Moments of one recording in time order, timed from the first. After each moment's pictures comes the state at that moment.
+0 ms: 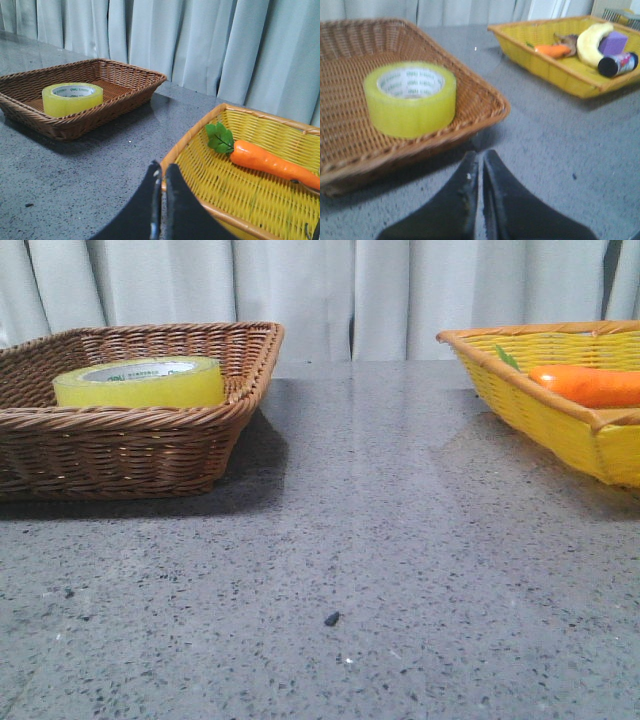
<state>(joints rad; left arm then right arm) -0.59 0.30 -0.37 -0.30 0.44 0.10 0.58 -0.01 -0.39 -0.17 0.52 0.02</state>
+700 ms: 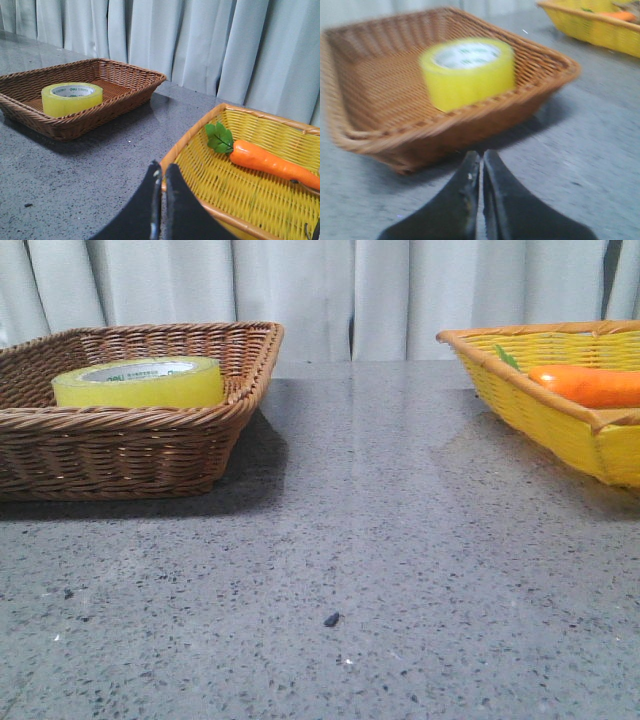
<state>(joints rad) -0.51 0.20 -0.13 -0.09 0.22 0.10 0.58 -0.01 -0.38 -0.17 0.52 0.02</state>
